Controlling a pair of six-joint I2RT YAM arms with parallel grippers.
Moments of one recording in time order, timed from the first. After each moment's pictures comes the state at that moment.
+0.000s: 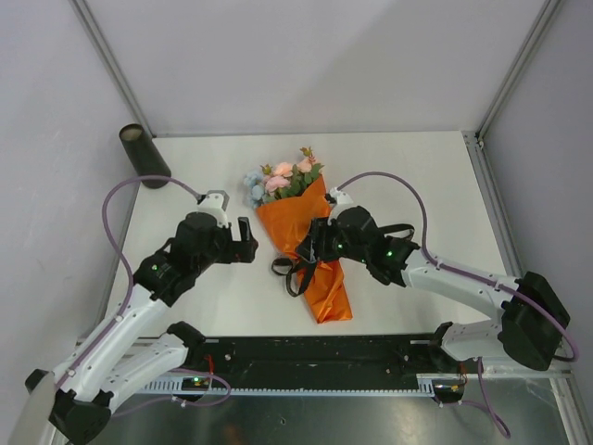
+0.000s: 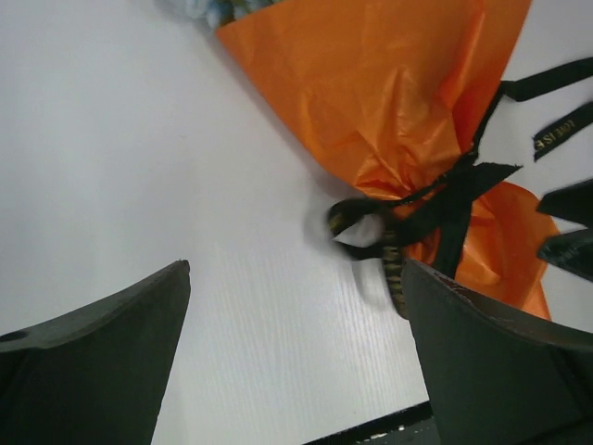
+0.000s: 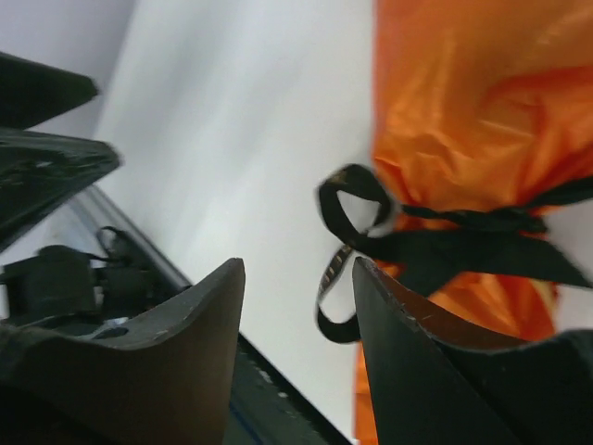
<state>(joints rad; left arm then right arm) -0.55 0.77 0.80 -0.63 -0.19 -0.39 0.91 1.31 0.87 -0.01 -0.04 0.70</state>
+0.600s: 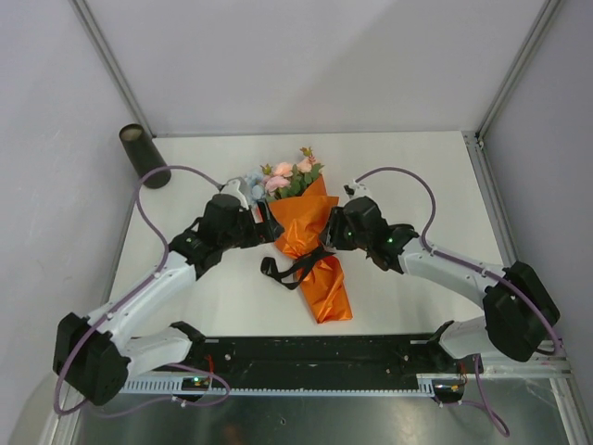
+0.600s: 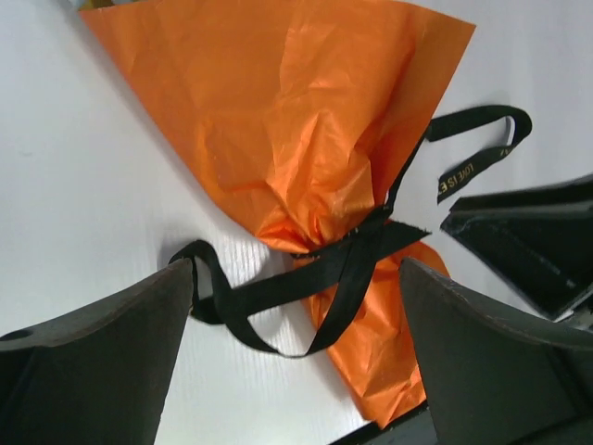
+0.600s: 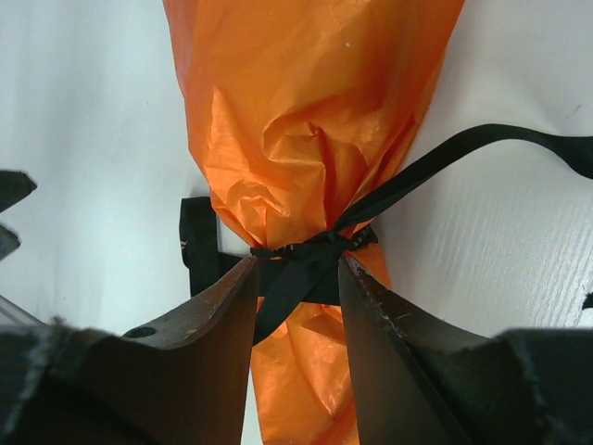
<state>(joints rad) -0.53 1.06 0.81 -0.38 0.00 -0.63 0.76 1.38 0.87 -0.11 0.09 0.71</state>
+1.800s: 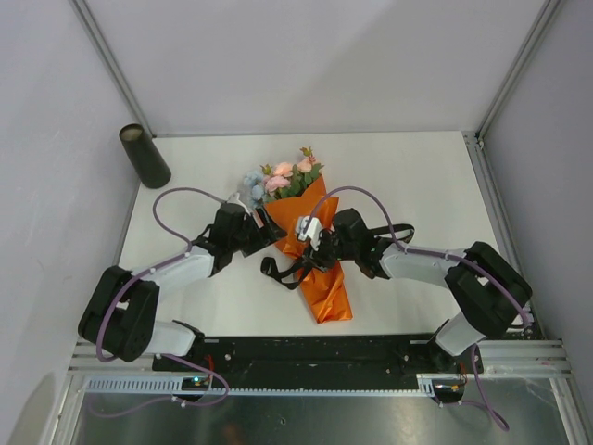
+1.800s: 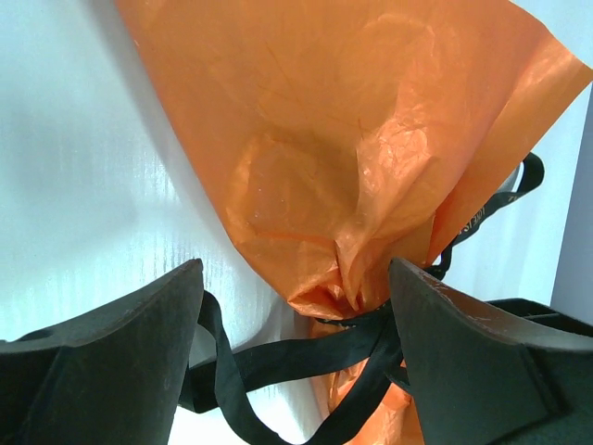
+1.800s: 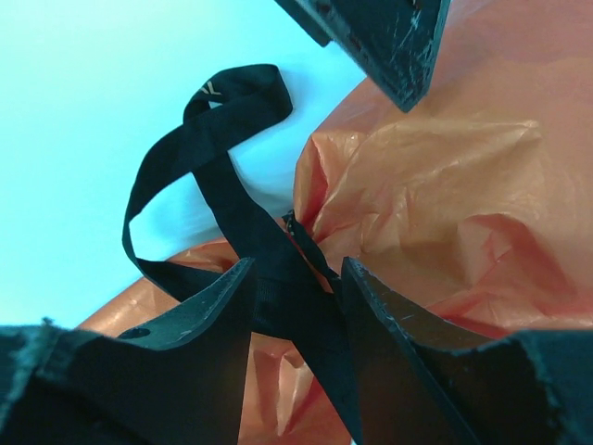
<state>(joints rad) -0.43 1.36 0.61 0.09 0.13 -0.83 0.80 1.56 0.78 0.21 -0.40 -0.36</state>
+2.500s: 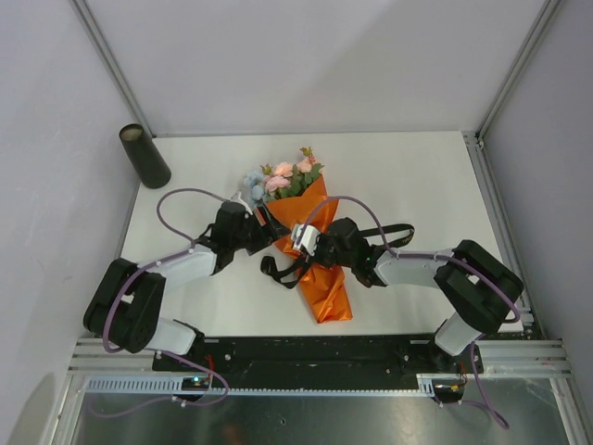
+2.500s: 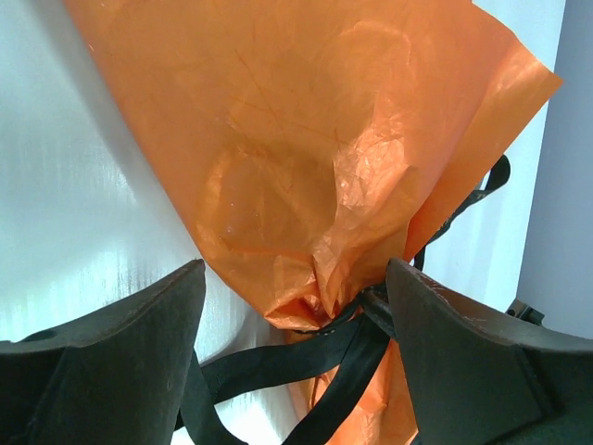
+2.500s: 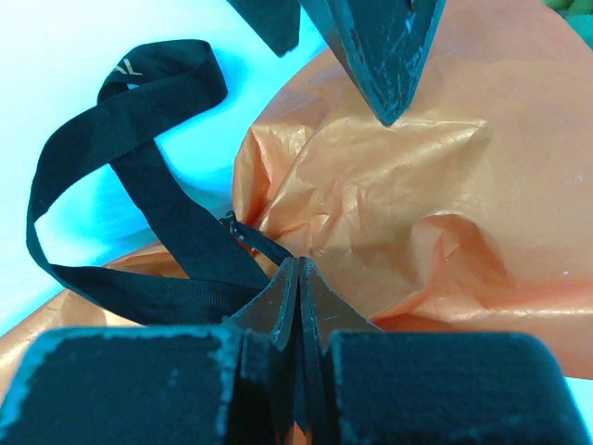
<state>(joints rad) -0.42 1.40 0.60 0.18 0.20 -0.87 0.85 1.61 0.73 0.36 -0.18 -0.48</state>
